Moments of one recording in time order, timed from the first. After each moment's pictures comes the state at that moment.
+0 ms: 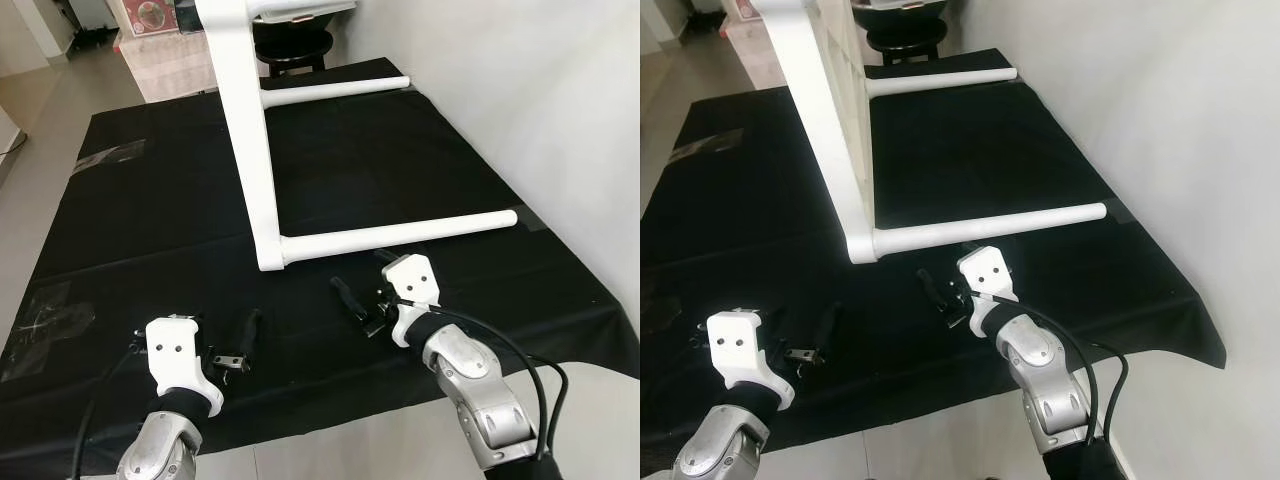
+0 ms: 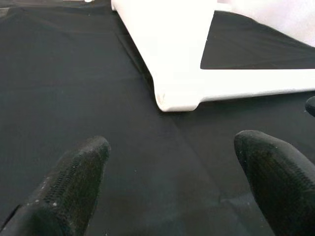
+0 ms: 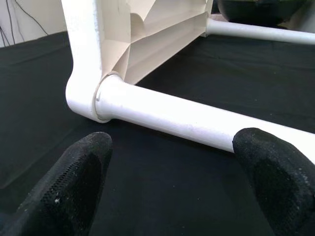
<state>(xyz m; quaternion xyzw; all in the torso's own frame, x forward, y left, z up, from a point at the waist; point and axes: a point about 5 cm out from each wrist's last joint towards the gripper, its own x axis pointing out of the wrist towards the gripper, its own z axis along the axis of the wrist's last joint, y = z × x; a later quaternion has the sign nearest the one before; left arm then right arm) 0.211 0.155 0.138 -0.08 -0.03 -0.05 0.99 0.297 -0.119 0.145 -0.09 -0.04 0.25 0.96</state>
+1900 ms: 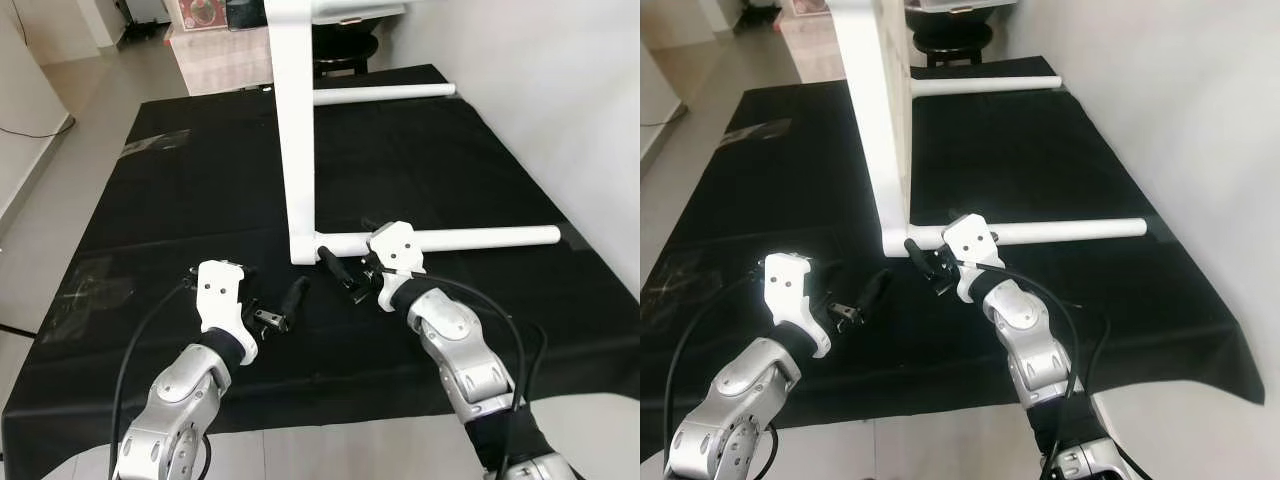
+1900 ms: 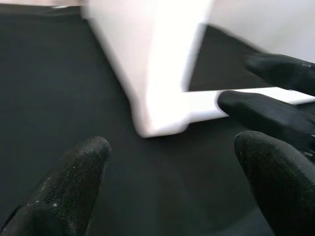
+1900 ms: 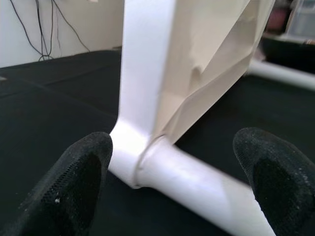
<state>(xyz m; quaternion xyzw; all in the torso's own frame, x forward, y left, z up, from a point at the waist) 0.259 0.127 0.163 -0.08 -0.03 -0.17 0.98 0.324 -0.109 0.159 -0.11 -0.07 0.25 0.96</state>
